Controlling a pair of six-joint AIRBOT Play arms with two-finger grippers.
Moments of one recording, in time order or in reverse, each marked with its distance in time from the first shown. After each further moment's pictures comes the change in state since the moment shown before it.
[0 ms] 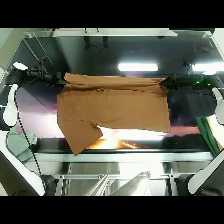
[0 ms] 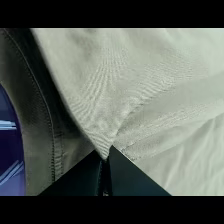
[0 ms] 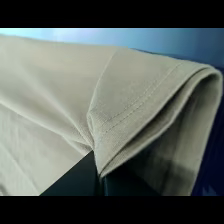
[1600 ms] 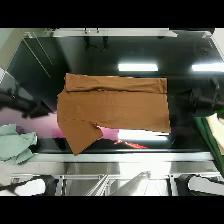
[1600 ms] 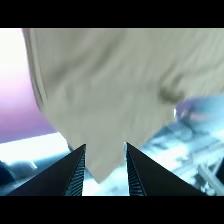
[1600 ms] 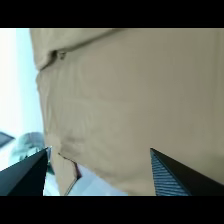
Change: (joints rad) left arm 0.159 0.723 -0.862 0.225 -0.232 -0.180; right arm -0.237 0.753 -1.003 0.152 0.016 -0.158
